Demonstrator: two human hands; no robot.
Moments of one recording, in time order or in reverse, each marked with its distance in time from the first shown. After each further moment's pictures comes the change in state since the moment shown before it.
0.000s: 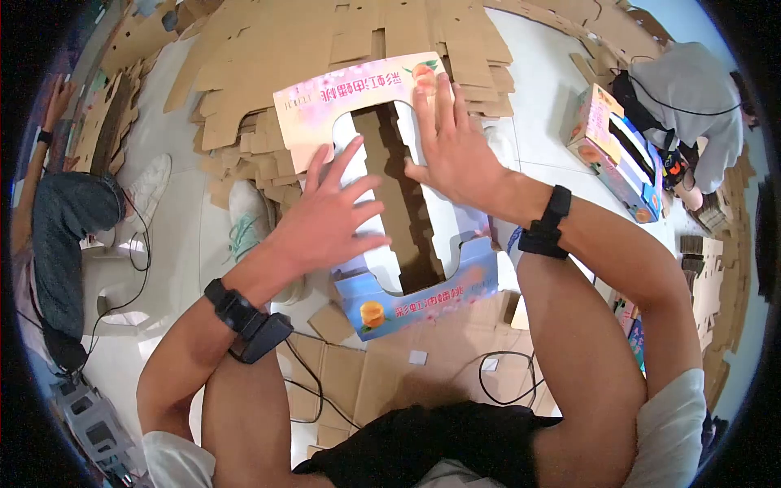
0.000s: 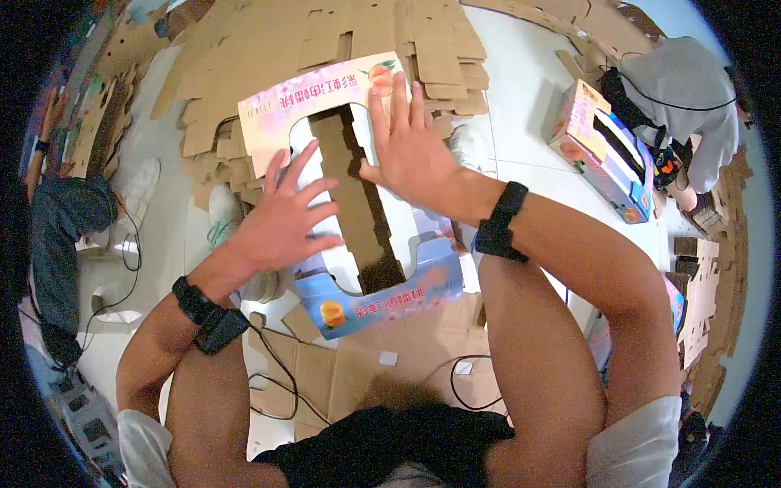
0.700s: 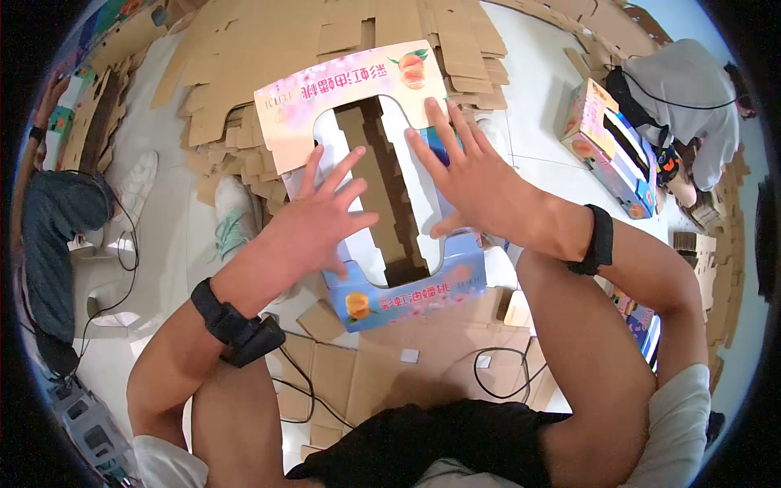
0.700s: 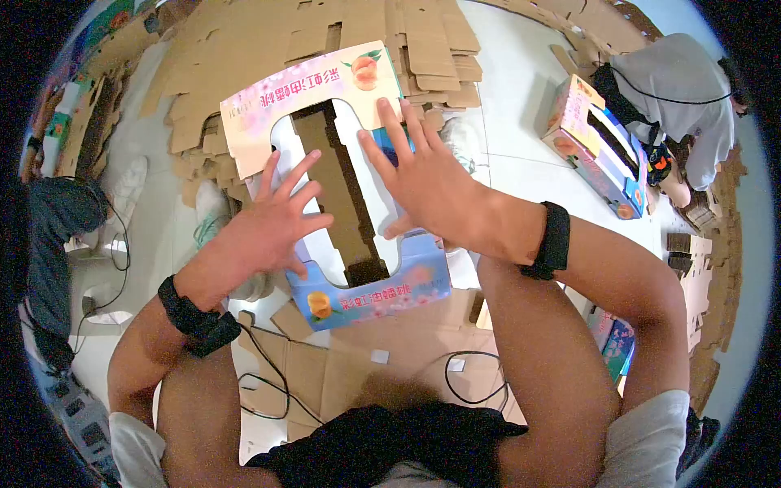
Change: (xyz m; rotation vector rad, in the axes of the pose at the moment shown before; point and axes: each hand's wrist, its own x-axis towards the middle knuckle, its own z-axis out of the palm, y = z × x) left_hand 0.008 0.006 -0.003 0.053 -0.255 0.044; right_hand -0.042 0.011 -0.046 -0.088 -0.320 -0.221
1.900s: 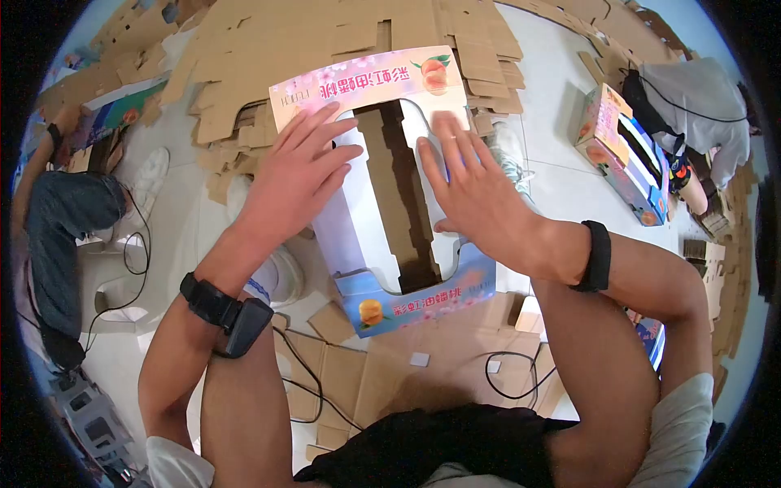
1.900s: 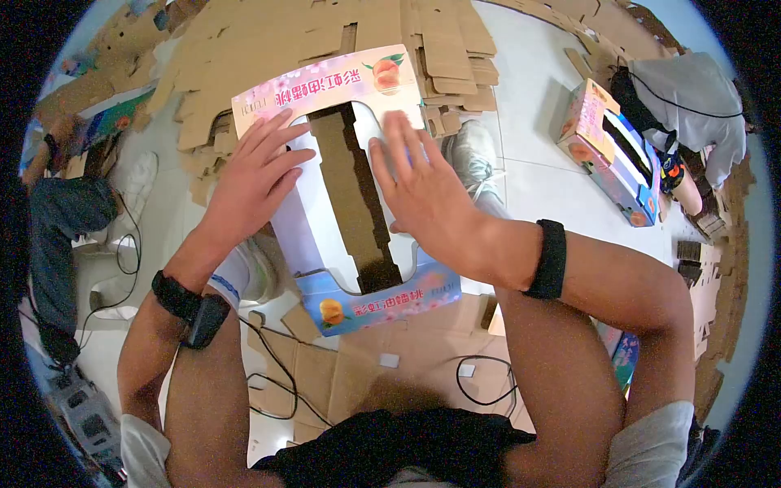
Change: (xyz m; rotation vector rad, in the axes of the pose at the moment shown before) left_hand -0.006 -0.051 -0.006 -0.043 0.516 -0.156; right_hand 0.009 -0.031 -0.005 -0.100 0.051 0.068
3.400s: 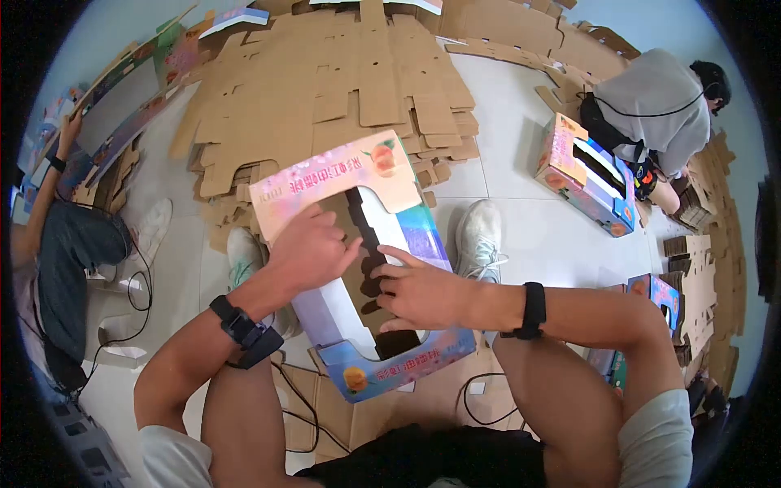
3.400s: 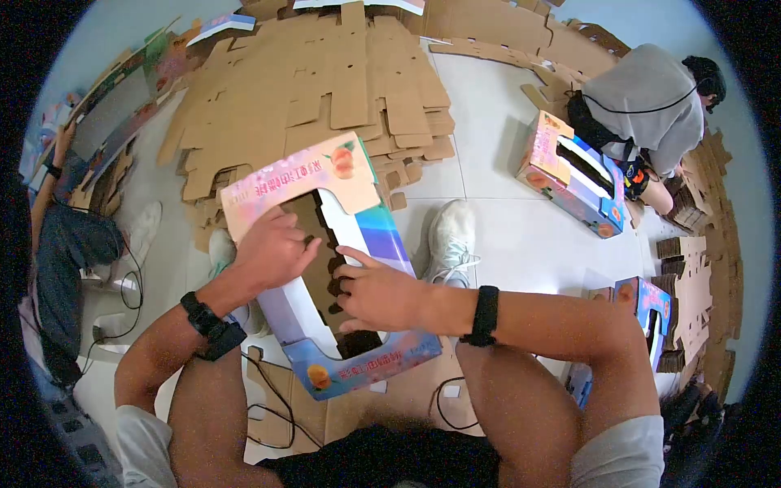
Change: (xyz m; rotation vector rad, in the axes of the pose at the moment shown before) left_hand 0.018 0.043 0.009 0.125 -0.063 0.169; right_hand -0.035 -0.035 0.006 0.587 0.165 -0.471
